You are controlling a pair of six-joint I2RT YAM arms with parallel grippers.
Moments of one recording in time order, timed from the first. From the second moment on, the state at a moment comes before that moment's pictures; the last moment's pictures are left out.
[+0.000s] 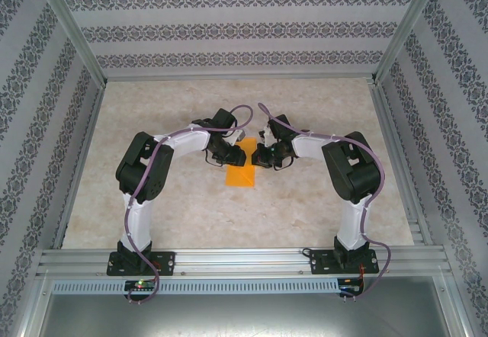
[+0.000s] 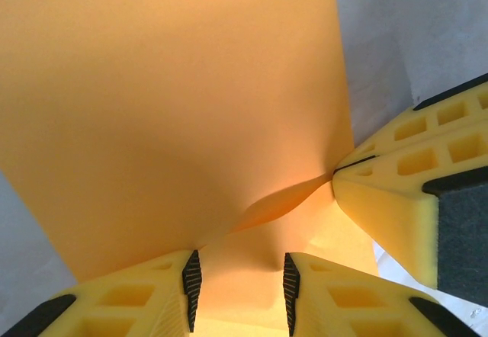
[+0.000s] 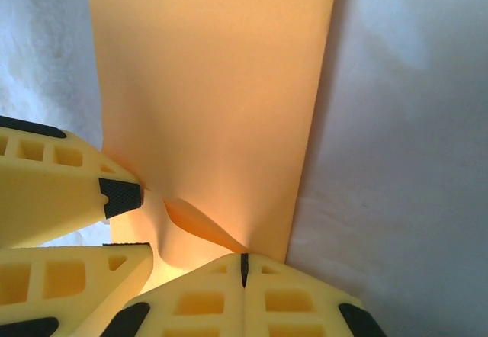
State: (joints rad) left arm -0.50 2.05 1.40 -0.59 0.40 -0.26; right arm 0.43 1.95 1.11 -0.29 -0.56 0.55
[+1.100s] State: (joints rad) left arm -0.51 2.09 1.43 -0.59 0.48 -0.29; right arm 0.42 1.95 1.11 -0.29 -0.57 0.52
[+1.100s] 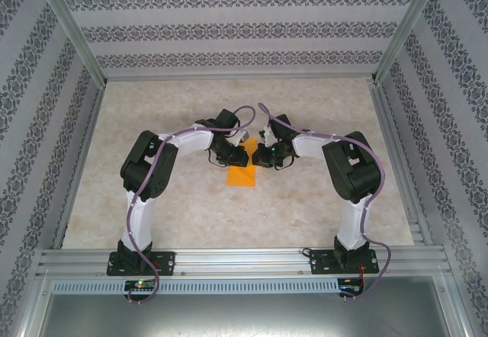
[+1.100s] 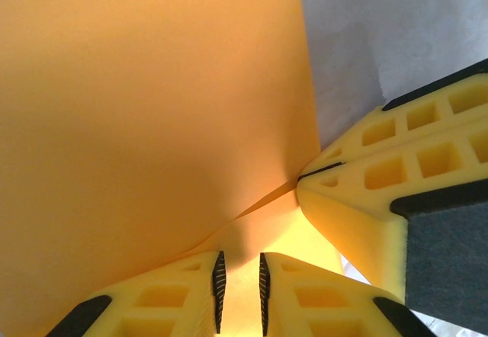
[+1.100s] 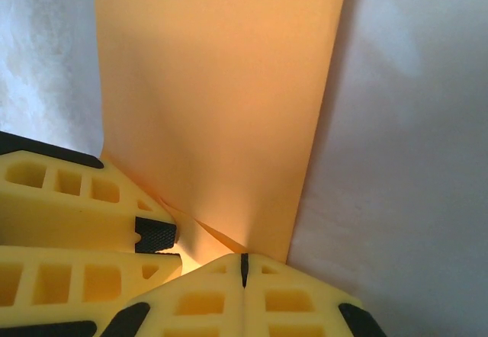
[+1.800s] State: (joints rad) left arm -0.51 2.10 1.43 -0.59 0.48 -0.29; right arm 0.51 1.69 0.86 -0.18 -0.58 0.69
